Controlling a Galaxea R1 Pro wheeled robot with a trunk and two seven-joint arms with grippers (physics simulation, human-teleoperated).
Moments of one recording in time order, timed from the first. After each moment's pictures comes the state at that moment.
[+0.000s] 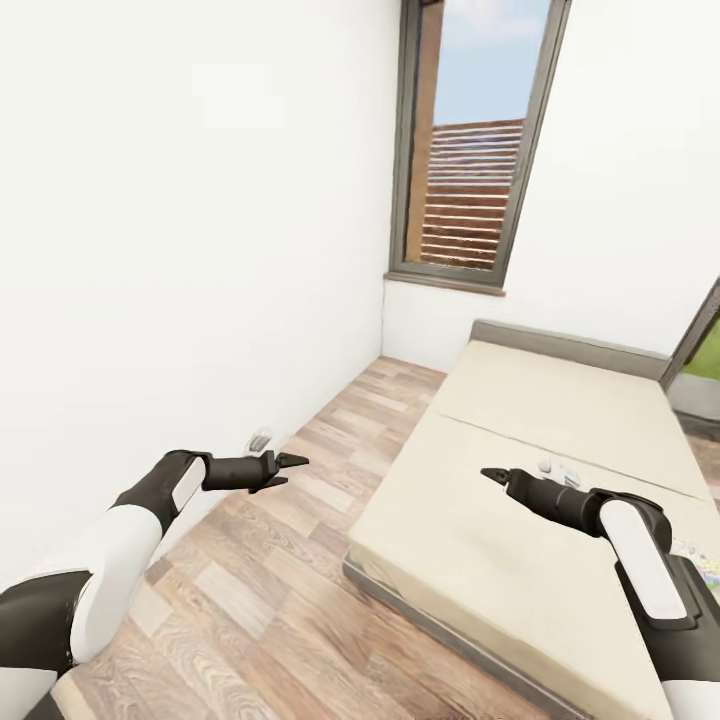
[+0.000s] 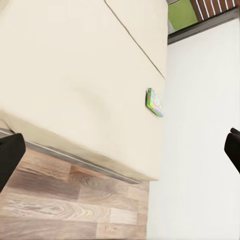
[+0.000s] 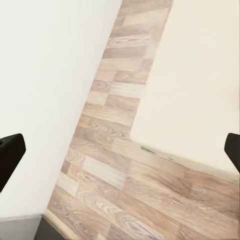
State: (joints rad) left arm -1.03 0.11 0.10 -0.36 0.17 0.81 -0.88; right arm -0.47 -0.24 -0.10 -1.44 -0.94 0.94 -0.18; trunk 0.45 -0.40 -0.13
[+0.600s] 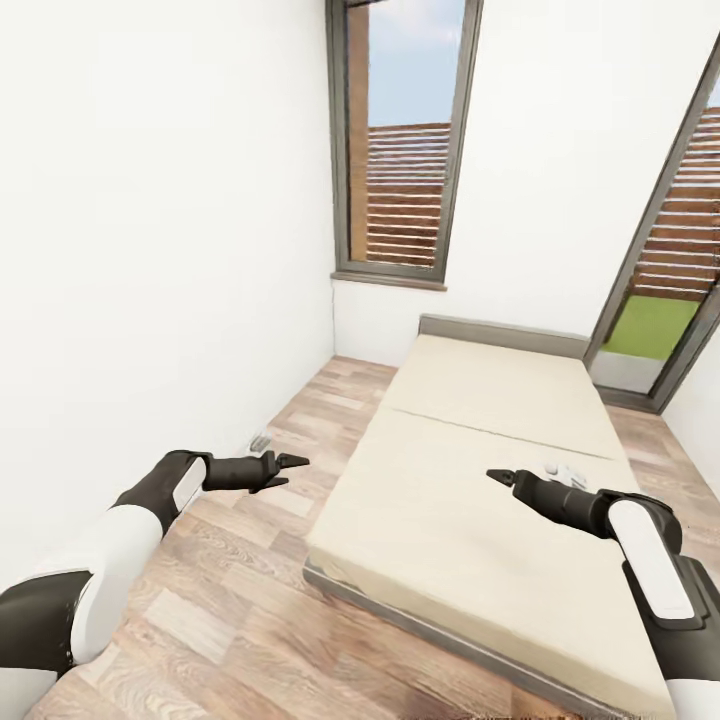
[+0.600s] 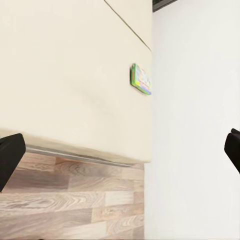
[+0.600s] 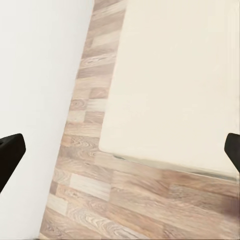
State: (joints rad) left arm -1.03 0.11 0.10 -0.36 0.17 0.81 -0.88; right arm -0.47 -0.24 -0.14 -1.44 -0.94 0.97 -0.18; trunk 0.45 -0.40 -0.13
